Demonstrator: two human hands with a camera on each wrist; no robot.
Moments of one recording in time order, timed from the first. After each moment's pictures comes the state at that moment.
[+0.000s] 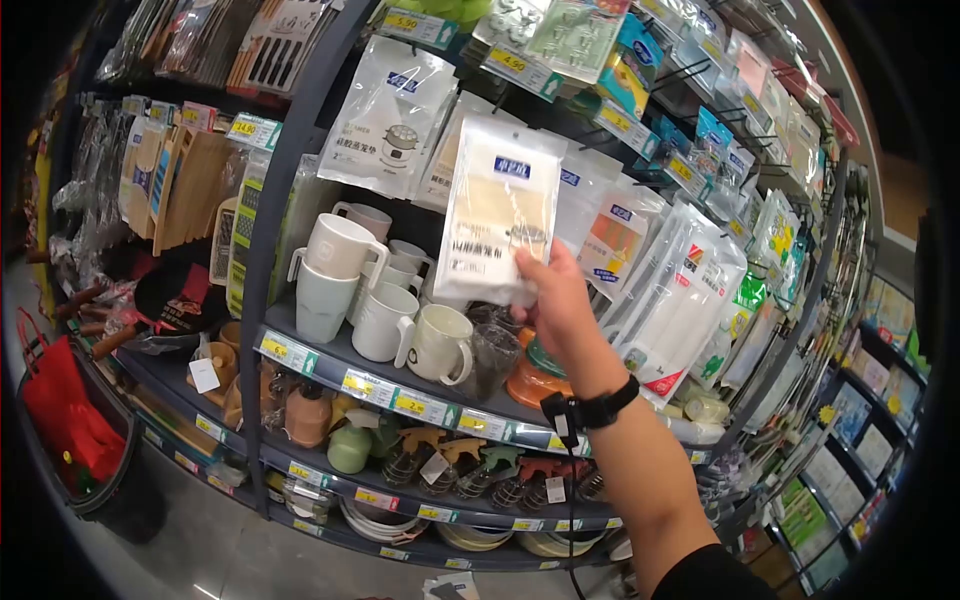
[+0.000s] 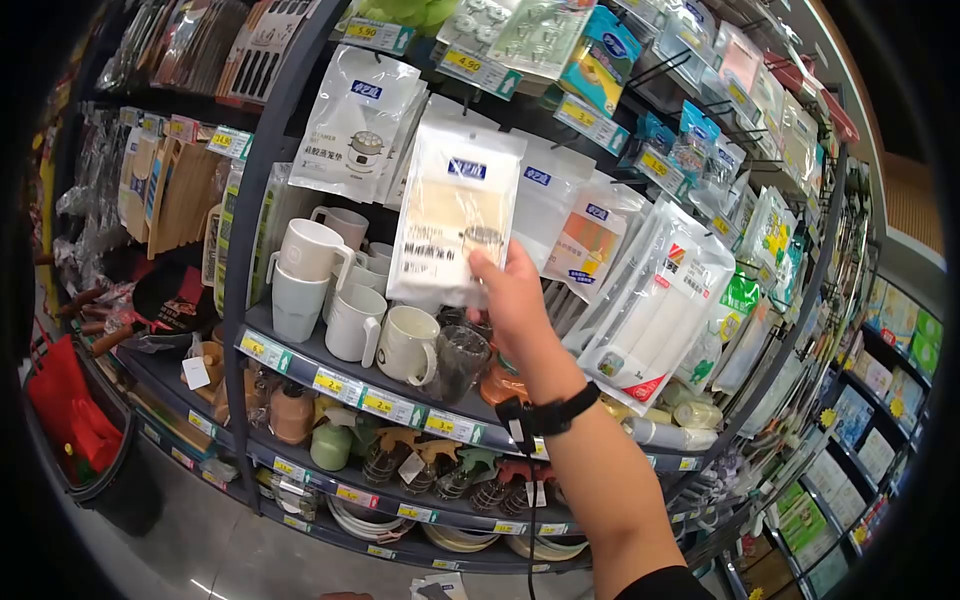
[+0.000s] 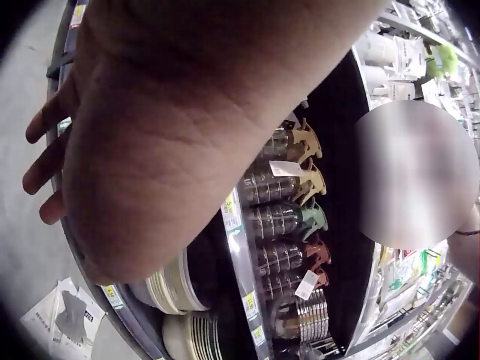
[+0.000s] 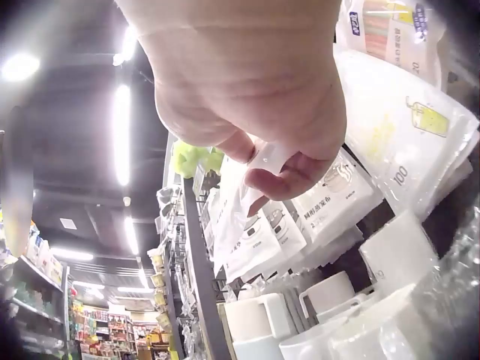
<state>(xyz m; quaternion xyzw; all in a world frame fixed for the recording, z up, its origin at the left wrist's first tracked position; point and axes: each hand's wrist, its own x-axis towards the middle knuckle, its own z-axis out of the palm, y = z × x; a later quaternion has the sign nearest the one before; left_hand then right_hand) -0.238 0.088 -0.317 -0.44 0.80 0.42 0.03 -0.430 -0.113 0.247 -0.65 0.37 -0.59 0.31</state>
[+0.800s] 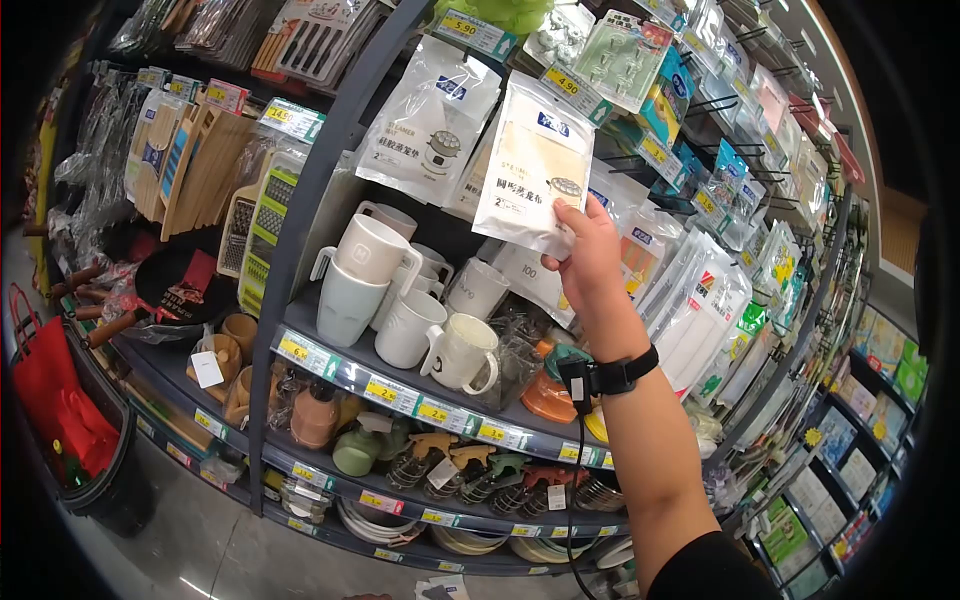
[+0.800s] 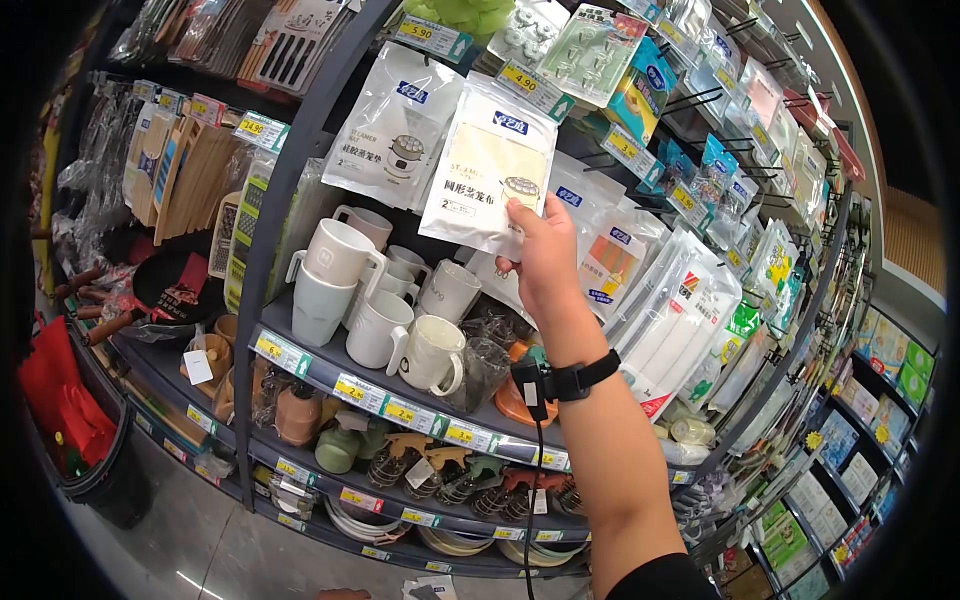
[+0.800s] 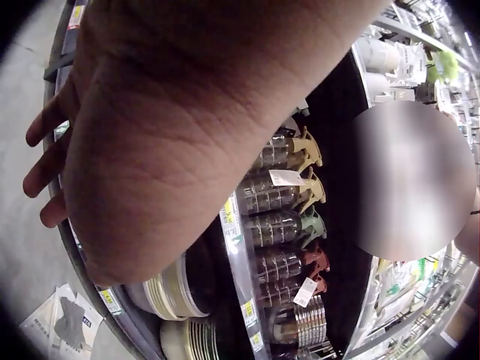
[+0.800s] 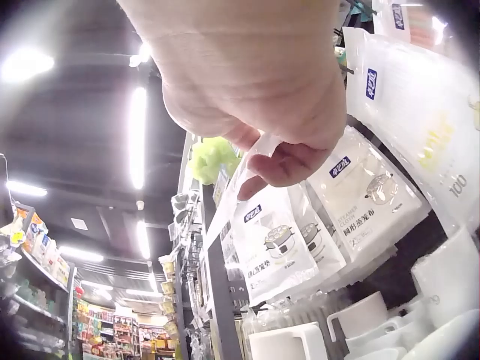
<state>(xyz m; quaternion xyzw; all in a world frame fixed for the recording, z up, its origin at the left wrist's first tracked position) -0.219 0.073 -0.277 -0.45 0.78 0.44 0.05 -0.380 -0.136 0.308 -0.67 0.33 -0.62 0.25</state>
